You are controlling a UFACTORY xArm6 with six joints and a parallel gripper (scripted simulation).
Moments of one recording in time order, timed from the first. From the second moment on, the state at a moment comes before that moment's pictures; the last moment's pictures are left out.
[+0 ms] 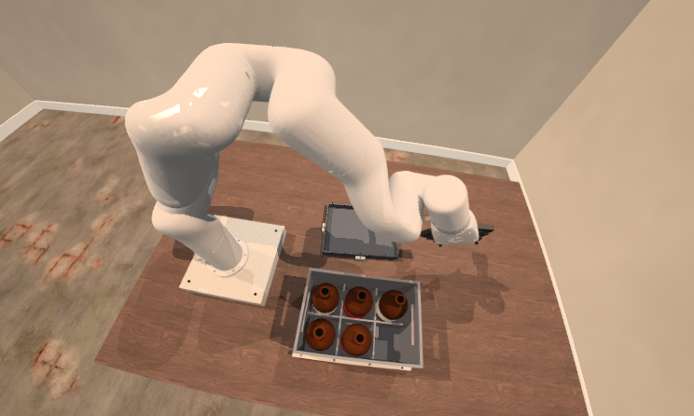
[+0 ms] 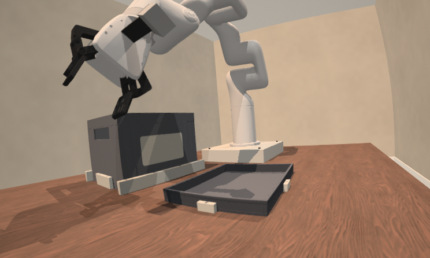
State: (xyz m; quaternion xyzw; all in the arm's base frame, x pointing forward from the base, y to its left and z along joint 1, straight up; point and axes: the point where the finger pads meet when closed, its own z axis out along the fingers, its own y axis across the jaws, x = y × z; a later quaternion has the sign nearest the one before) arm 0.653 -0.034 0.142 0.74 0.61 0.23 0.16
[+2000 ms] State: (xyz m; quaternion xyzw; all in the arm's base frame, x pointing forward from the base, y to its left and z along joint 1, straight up) arm 0.509 0.007 0.213 0.96 0.27 0.11 -0.02
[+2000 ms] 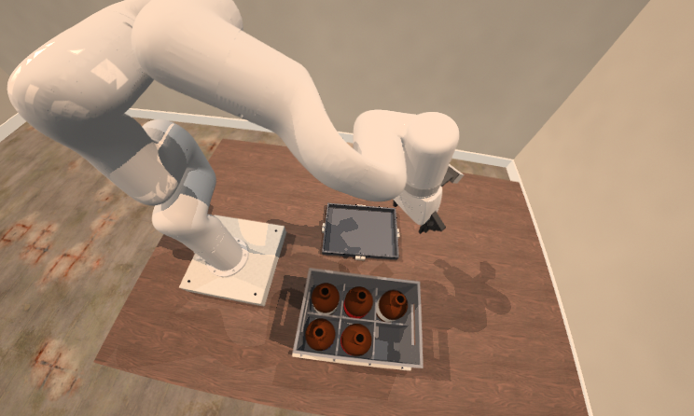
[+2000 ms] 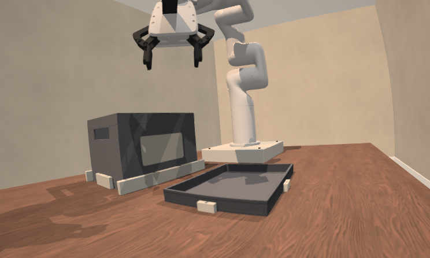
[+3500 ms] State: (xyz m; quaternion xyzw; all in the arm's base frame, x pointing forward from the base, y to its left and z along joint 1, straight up) arm 0.377 -0.215 0.203 0.91 -0.42 0.00 0.00
